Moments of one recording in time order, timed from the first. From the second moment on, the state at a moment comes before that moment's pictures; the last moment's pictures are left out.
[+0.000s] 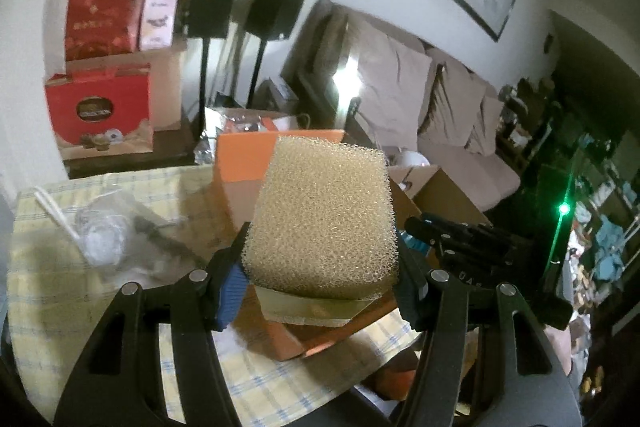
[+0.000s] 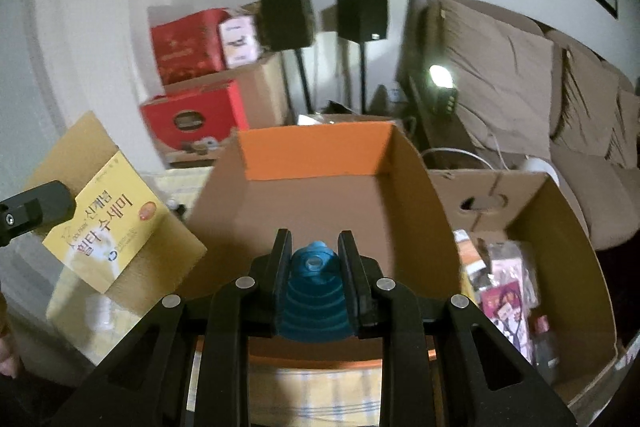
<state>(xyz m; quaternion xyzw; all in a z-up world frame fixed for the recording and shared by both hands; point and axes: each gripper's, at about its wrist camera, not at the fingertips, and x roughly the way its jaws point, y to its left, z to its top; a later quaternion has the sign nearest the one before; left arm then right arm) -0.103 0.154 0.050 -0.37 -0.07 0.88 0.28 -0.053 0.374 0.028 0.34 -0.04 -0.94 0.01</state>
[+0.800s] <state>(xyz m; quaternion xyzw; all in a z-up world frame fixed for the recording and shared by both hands) -0.138 0.219 -0.032 -0.45 -0.02 0.84 0.31 -0.081 0.413 -0.032 0.38 -0.05 -0.92 -0.05</state>
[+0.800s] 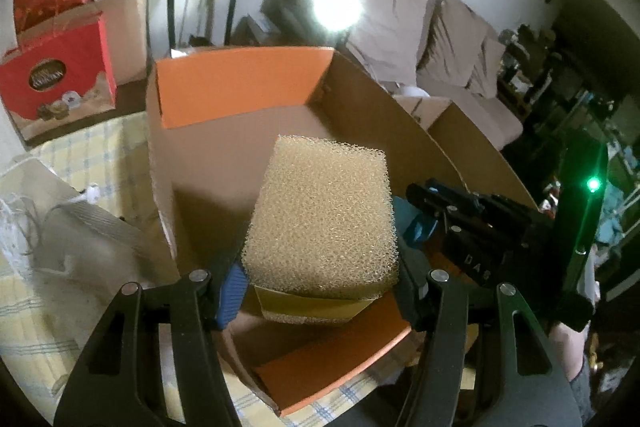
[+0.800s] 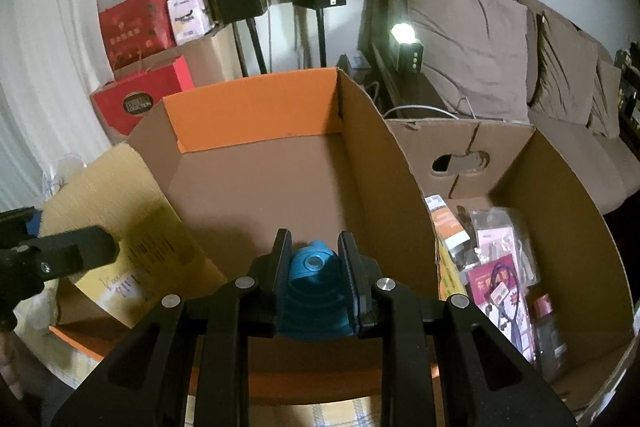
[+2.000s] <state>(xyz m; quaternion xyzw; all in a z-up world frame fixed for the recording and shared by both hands) -0.181 0.214 -0.024 -0.44 0.03 0.87 0.24 -0.078 0.403 -0.017 0.37 -0.07 -0.93 -0.01</state>
